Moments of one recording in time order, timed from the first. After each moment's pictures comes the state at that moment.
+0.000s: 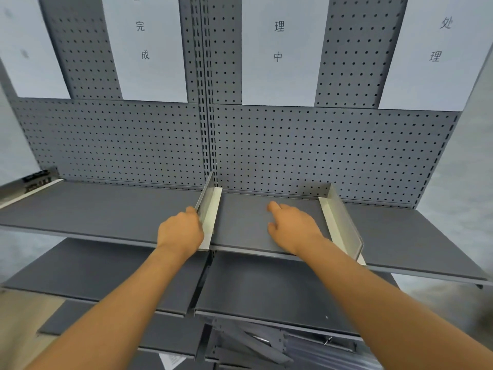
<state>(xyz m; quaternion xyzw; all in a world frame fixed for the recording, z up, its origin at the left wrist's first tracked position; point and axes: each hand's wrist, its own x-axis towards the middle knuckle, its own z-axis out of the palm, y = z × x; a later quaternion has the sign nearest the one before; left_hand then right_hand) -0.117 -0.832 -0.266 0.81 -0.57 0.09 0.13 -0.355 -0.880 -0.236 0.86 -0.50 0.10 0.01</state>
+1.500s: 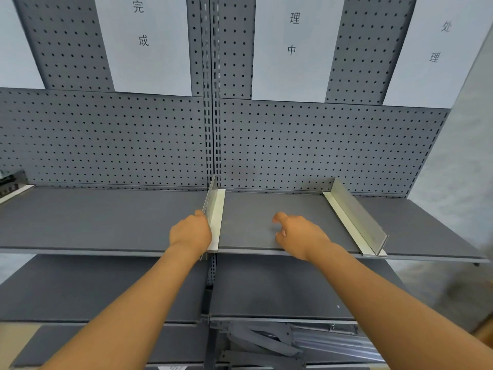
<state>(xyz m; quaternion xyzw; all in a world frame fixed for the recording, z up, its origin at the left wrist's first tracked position) -0.058 -0.864 -0.285 0.78 -0.61 0.01 0.09 -0.296 -0.866 -0.248 0.80 -0.59 0.04 -0.10</state>
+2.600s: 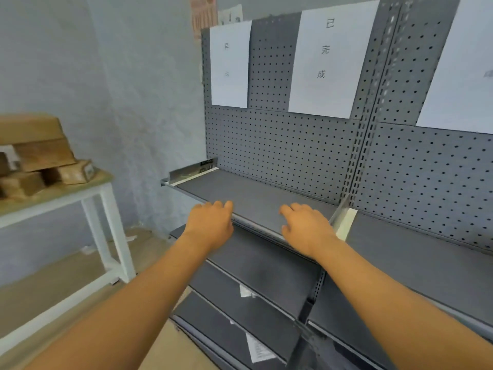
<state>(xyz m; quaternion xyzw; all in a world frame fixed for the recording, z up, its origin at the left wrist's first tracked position) 0.072 -0.649 -0.231 0.84 -0.50 0.21 0.01 -0.102 -0.786 -0.216 0.96 -0.27 0.09 0.05</state>
